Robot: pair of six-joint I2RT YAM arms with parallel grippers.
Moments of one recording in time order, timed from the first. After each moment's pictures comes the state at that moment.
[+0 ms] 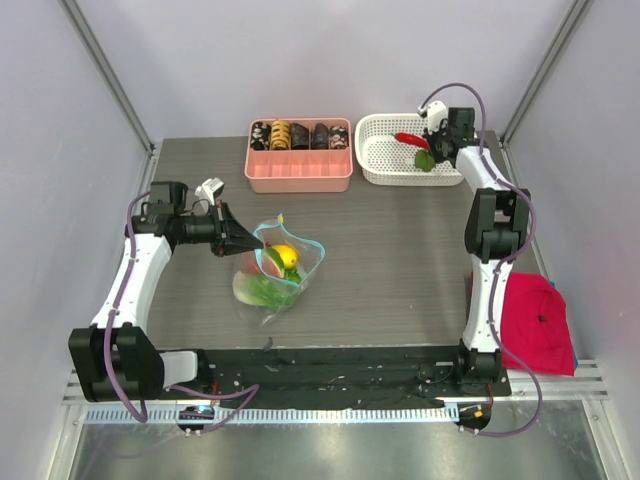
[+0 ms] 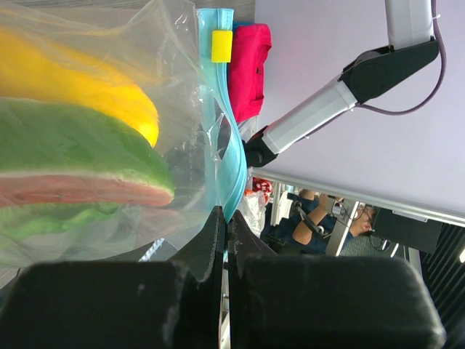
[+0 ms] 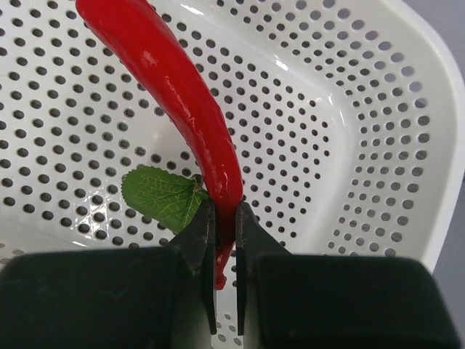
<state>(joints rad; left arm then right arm) 0.04 1.26 1.05 -0.78 1.12 -0.50 -0.02 2.33 2.00 -0.31 -0.13 -0.49</state>
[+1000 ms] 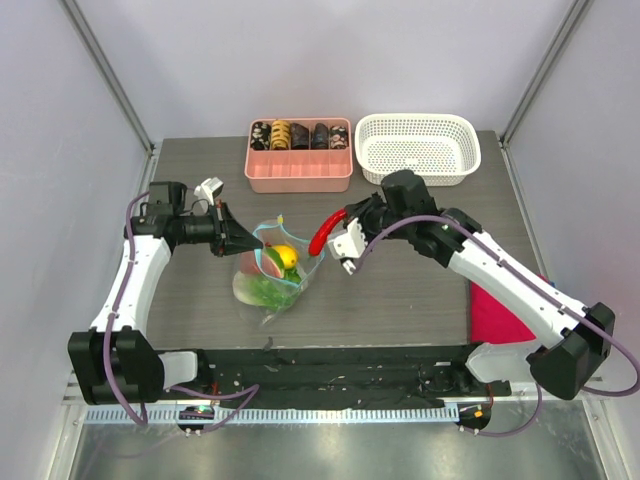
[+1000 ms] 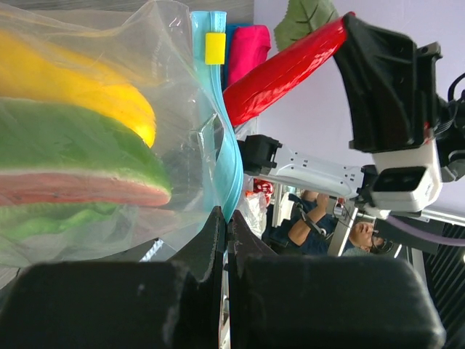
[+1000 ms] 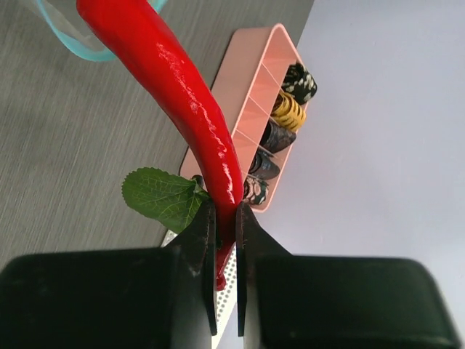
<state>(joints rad) 0.04 1.25 1.05 -0.77 1.12 -0.51 0.66 1.28 1.25 -0.54 -0.32 -1.52</state>
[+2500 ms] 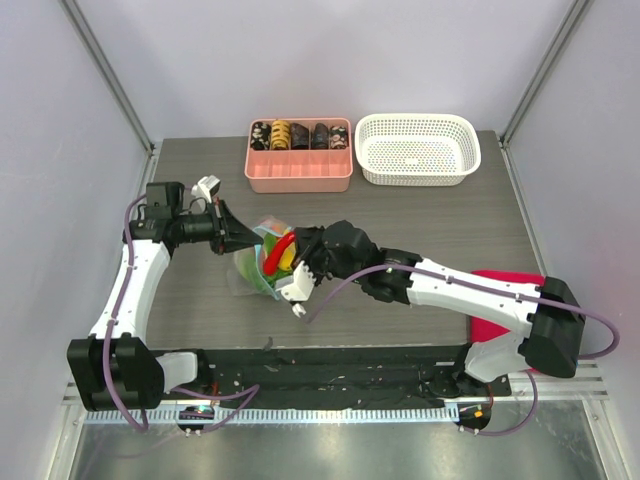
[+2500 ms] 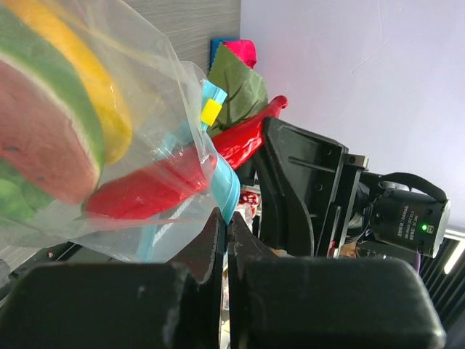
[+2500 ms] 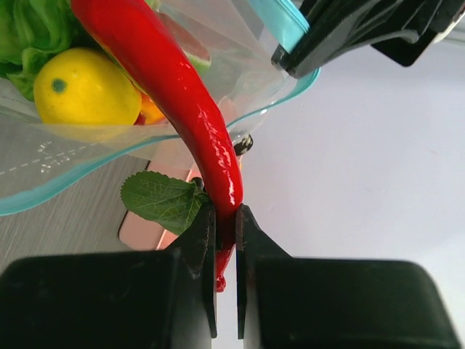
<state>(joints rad) 0.04 1.21 1.03 -0.69 1.12 -0.63 1.06 1.40 1.09 -0.10 0.04 -1.57</state>
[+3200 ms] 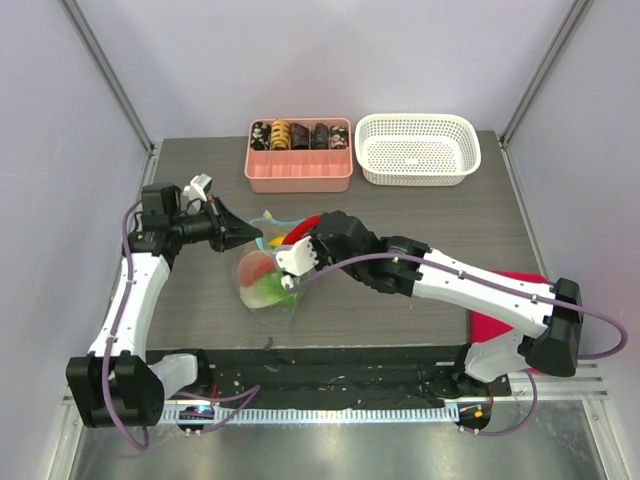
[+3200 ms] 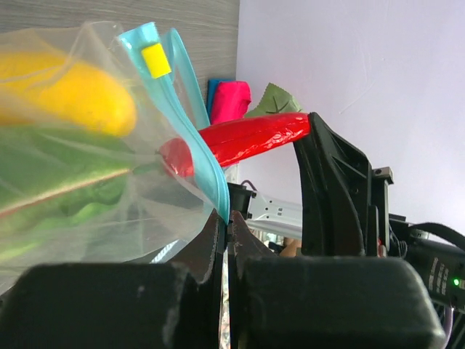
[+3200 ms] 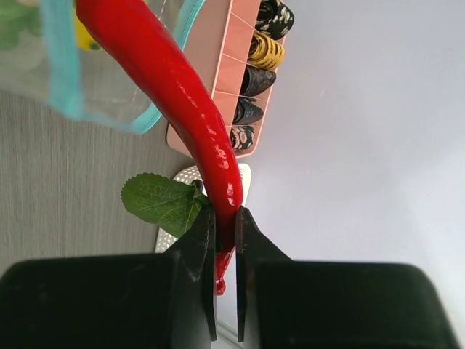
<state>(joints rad) 0.03 1.13 0.97 -0.51 1.03 -0.83 1.10 1.39 1.30 -0.45 0.41 -1.25</state>
